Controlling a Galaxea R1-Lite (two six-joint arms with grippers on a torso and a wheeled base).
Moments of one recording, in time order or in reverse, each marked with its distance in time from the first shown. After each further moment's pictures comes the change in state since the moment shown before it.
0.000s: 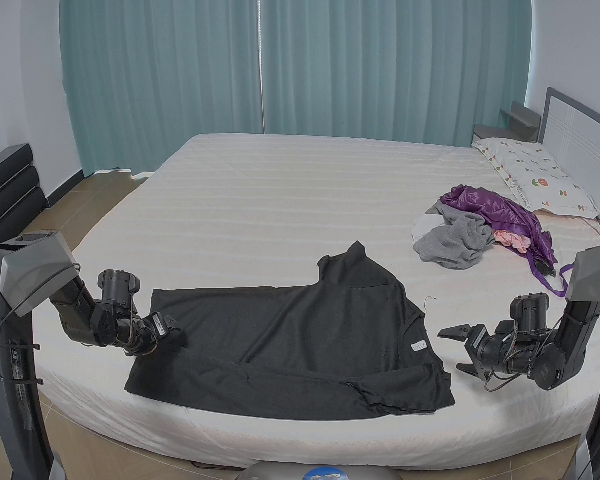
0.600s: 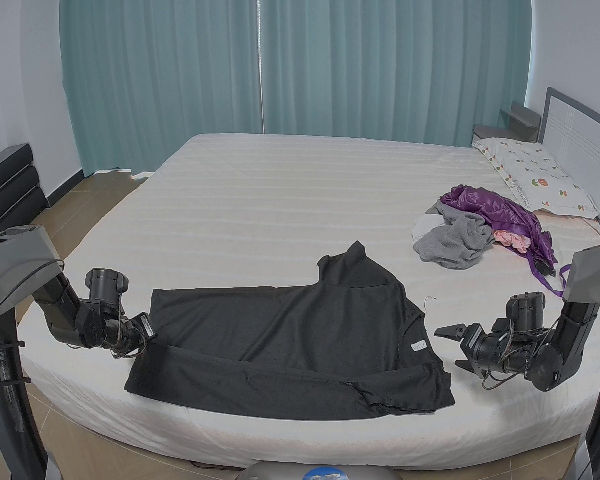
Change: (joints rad) left arm 0.015 -0.096 0.099 0.004 0.045 -0.010; right arm 0.029 -0.002 -0.006 -0.009 -0.047 -0.037
